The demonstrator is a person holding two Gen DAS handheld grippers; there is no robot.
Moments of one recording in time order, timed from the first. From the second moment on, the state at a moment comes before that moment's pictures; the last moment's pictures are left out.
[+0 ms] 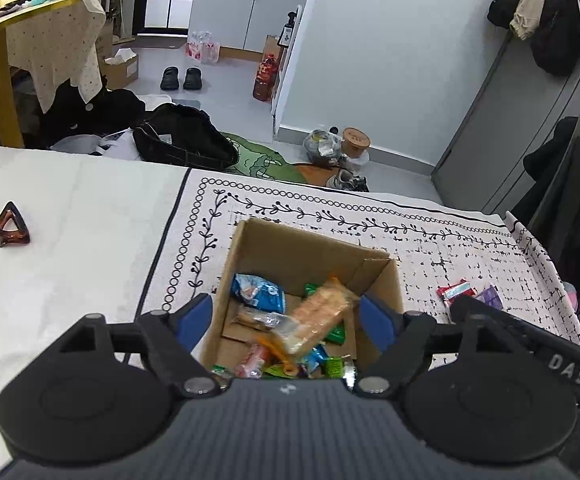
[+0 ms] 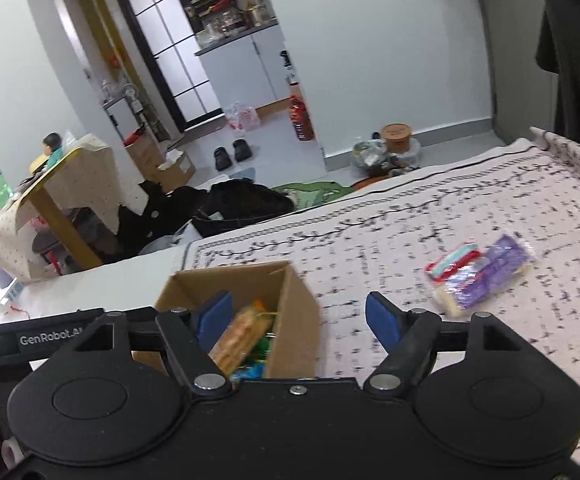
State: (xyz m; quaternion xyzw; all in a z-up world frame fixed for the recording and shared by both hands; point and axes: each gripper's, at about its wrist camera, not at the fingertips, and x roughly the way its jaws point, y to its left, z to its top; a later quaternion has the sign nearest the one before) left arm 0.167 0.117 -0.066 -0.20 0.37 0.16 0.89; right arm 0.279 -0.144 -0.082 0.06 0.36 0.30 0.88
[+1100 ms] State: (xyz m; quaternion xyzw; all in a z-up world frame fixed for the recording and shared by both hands) left arm 0.244 0.003 -0.054 -0.15 0.37 0.08 0.91; right arm 0.337 -0.305 -0.082 0.08 0.34 0.20 0.91
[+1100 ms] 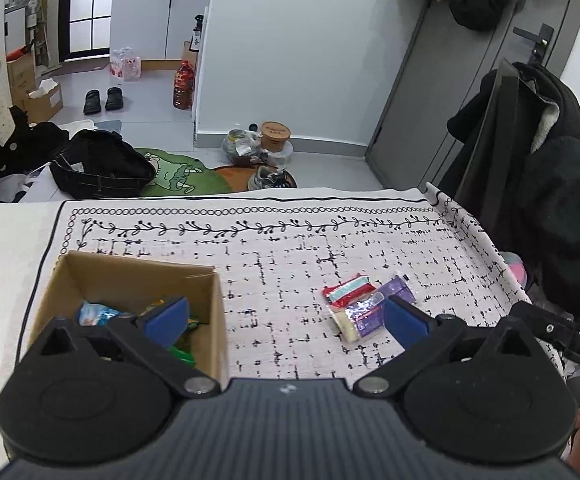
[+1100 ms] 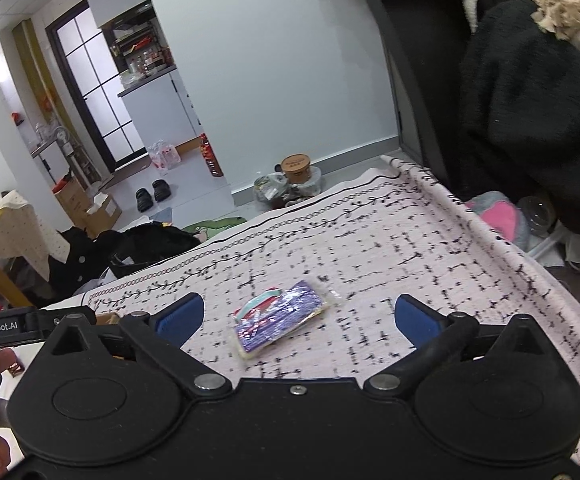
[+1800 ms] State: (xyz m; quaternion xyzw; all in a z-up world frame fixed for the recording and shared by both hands) left arm 0.285 -0.053 -0.081 -0.11 0.38 0.08 0.91; right arm 0.370 -0.344 -0.140 0.10 0.36 0.20 0.91
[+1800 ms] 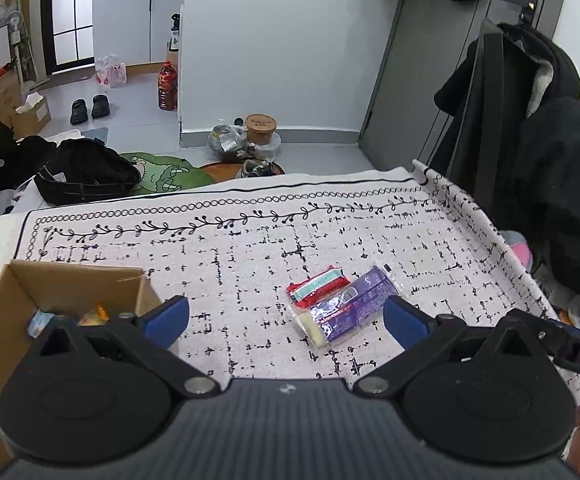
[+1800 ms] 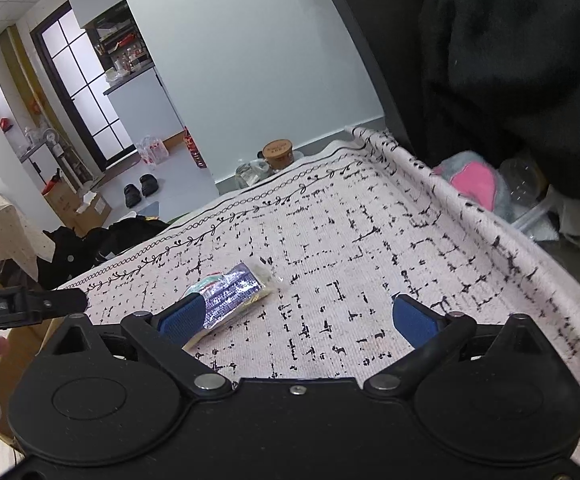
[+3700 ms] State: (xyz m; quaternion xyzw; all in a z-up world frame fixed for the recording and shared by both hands) left arm 0.363 -0.110 -0.187 -0.06 0.48 0.00 0.88; right arm 0.407 -0.326 -0.191 0.16 0.41 0.24 0.87
